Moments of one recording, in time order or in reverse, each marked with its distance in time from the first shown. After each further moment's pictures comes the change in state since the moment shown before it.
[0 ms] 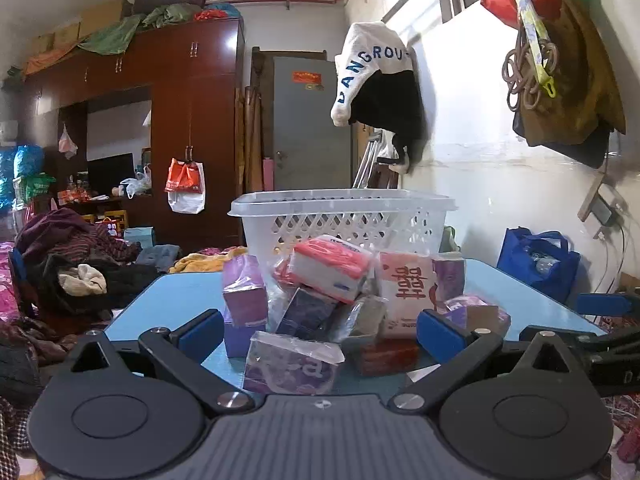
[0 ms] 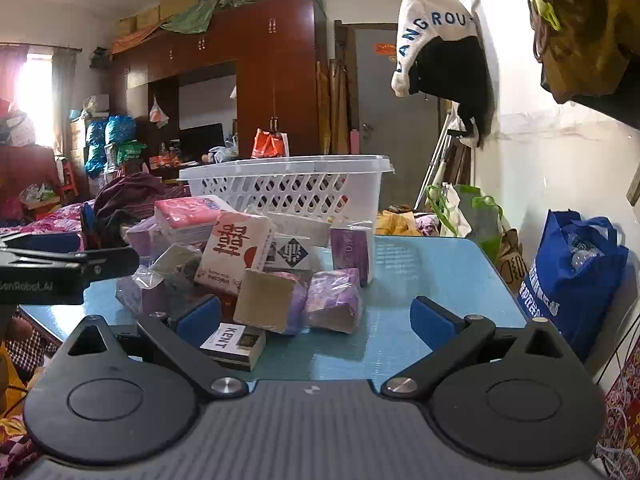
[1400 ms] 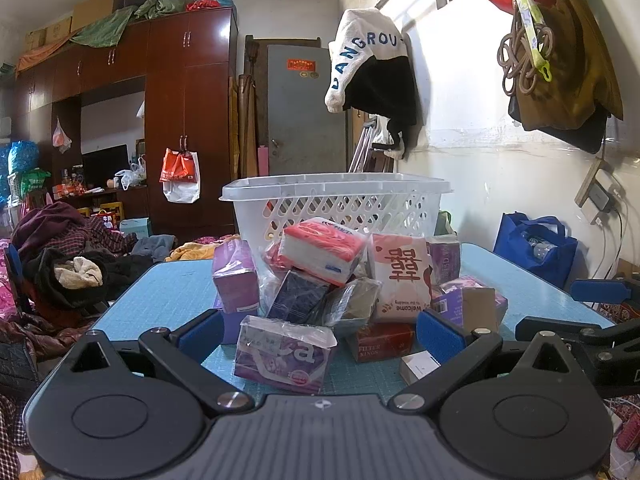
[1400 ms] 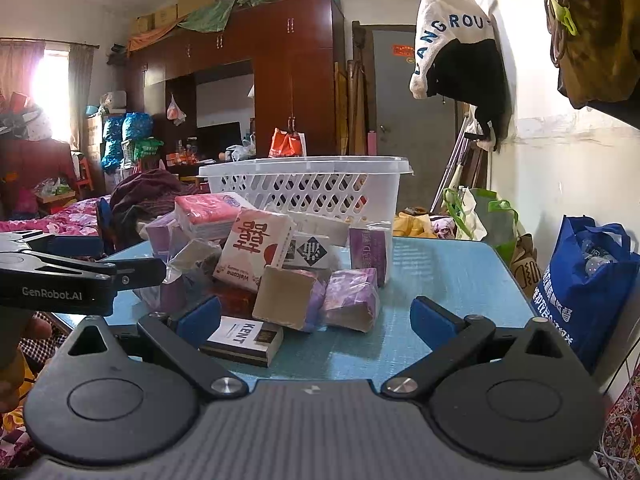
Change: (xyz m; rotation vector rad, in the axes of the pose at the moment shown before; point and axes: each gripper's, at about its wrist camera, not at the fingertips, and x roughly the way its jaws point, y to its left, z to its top) left arm 0.003 0.003 -0.008 0.009 0.037 -0.016; right arm -0.001 0.001 -0.001 -0.014 -0.005 0.048
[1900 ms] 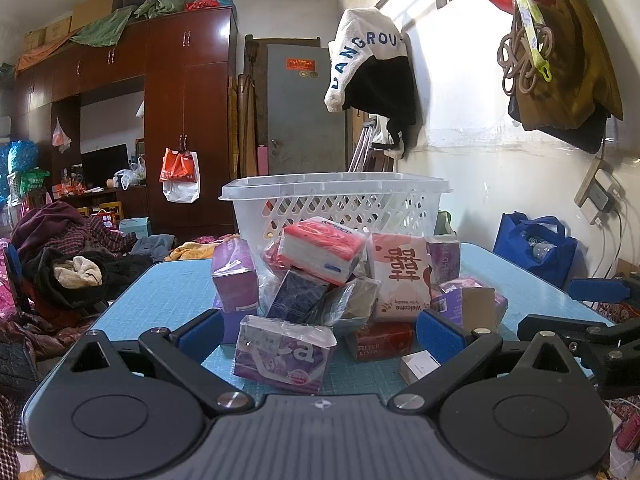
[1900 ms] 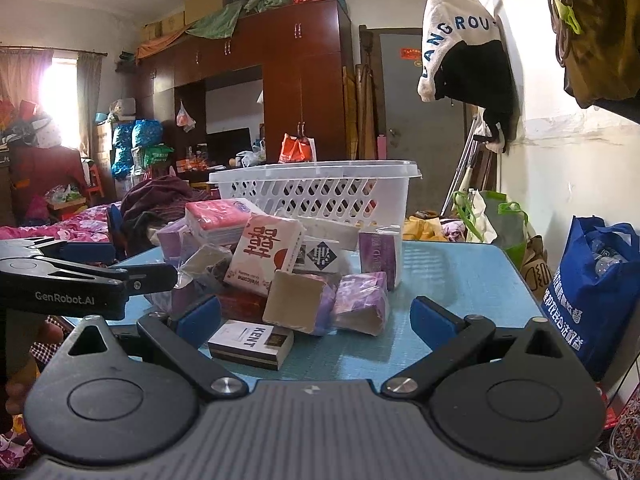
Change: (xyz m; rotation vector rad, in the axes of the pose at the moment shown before) left arm 0.000 -0.001 -0.001 0.000 0.001 -0.004; right arm -0.002 -0.002 -0.001 0.012 -0.016 0.034
